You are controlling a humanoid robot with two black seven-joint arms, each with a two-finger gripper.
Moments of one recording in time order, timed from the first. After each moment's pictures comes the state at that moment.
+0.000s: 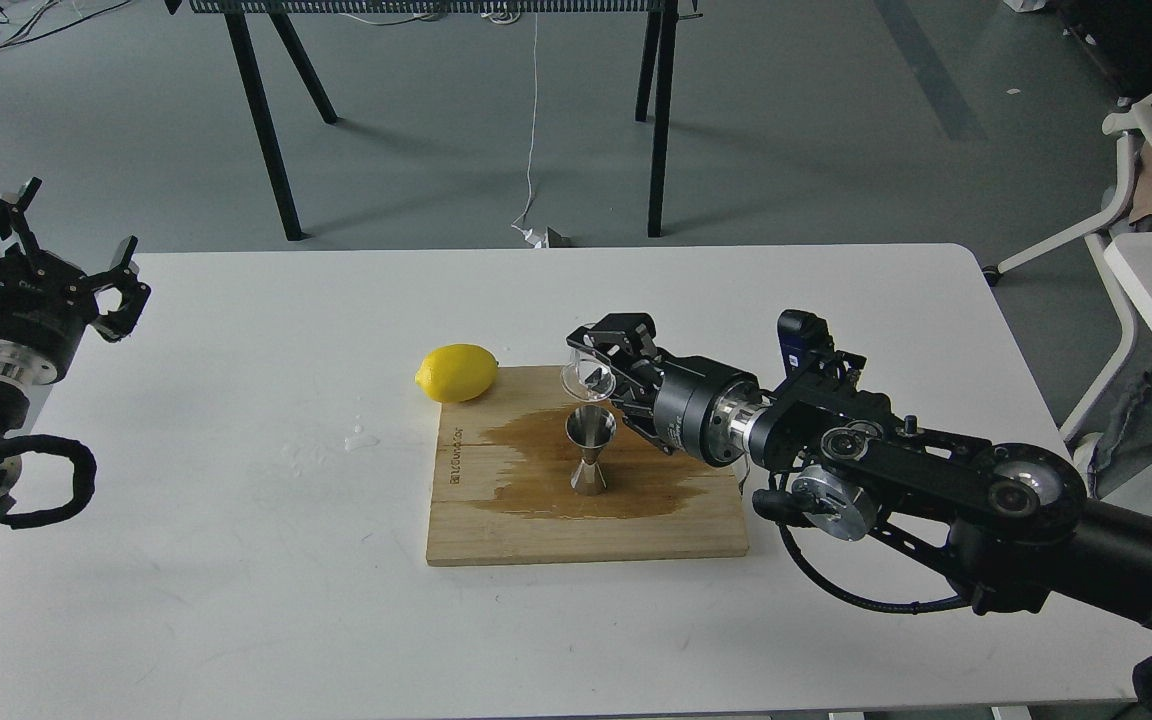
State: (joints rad) left arm -0.60 0.60 -0.59 -0.63 -0.27 -0.49 -0.49; right arm 0.80 -0.32 0.31 1.44 -0.56 -0.22 -0.15
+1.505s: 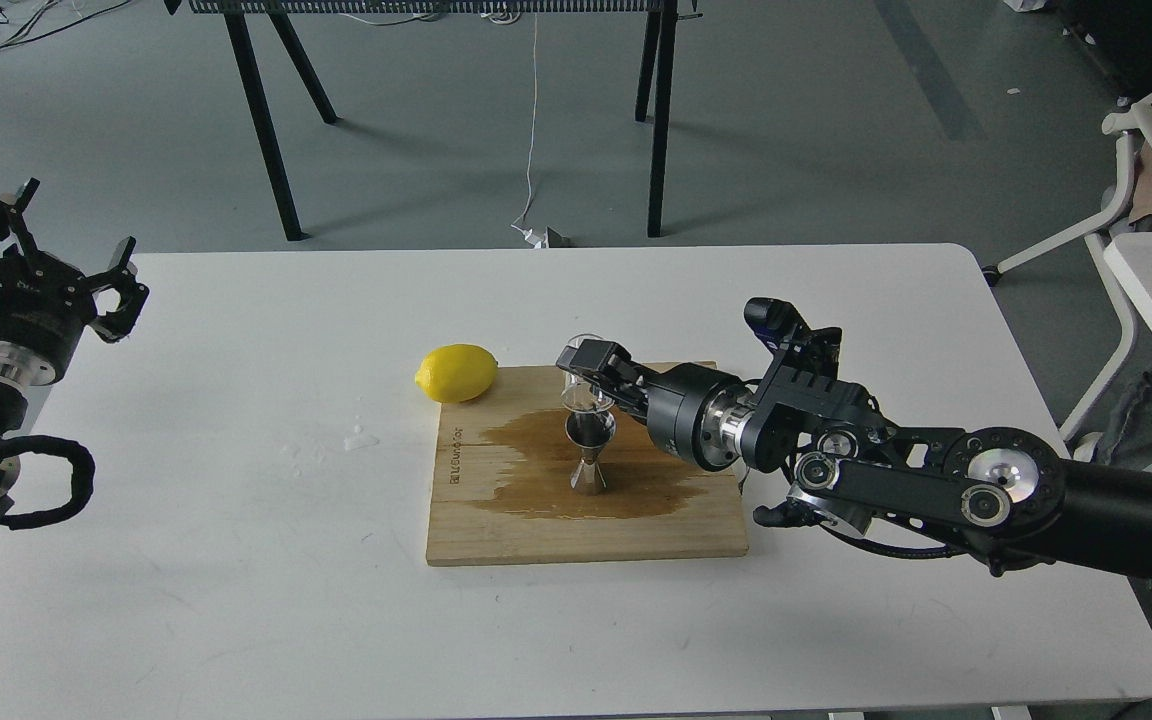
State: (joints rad) left arm -0.60 0.60 -0.59 -0.63 -0.27 -0.49 -0.49; right arm 0.96 -0.33 0.07 1.42 -0.71 -0.23 -0.14
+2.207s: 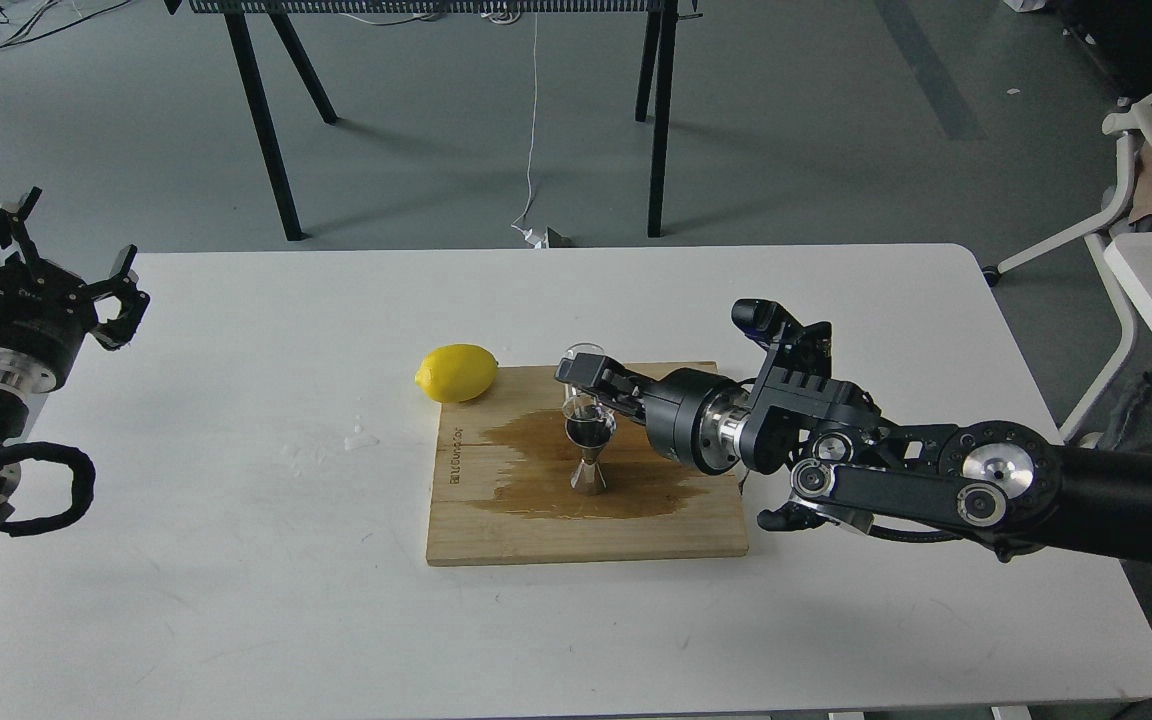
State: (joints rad) left arm -0.59 0.60 -0.59 -0.63 -0.27 -0.49 -0.49; right arm 1.03 -0.33 -0.01 1.42 -0.73 -0.22 -0.14
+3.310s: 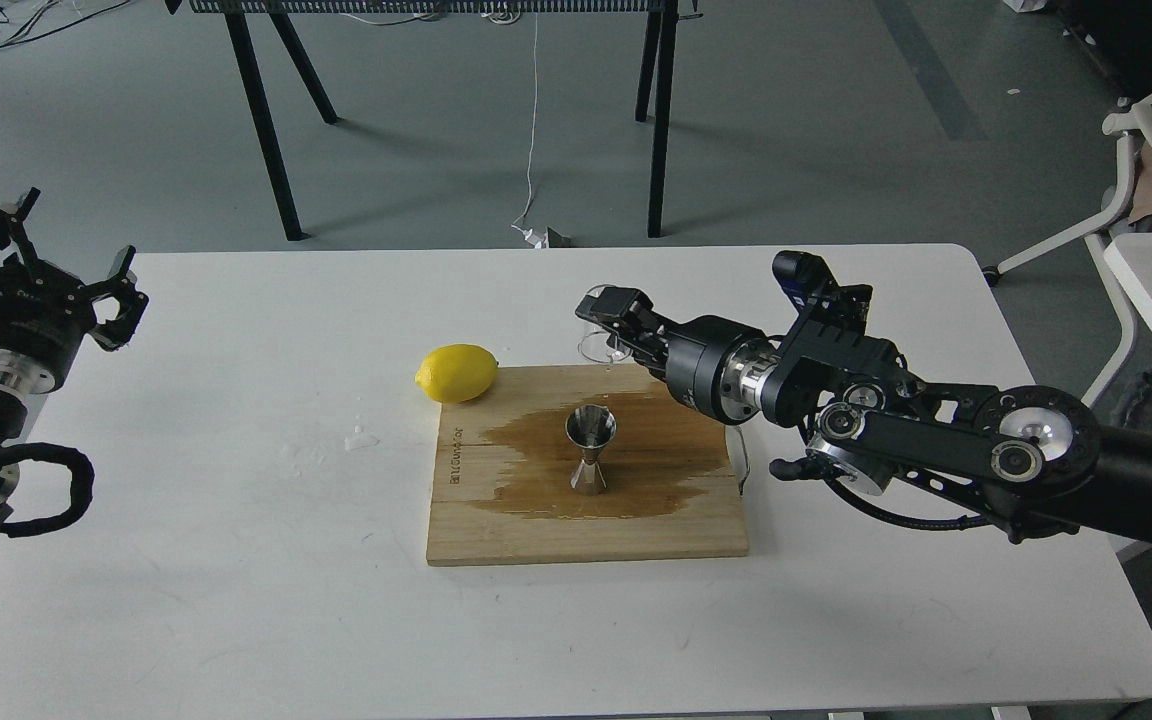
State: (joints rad) left arm -0.58 0.60 -0.59 -0.63 -0.27 -0.49 -0.49; right arm 0.97 -0.38 0.23 1.43 -0.58 -0.23 -0.15
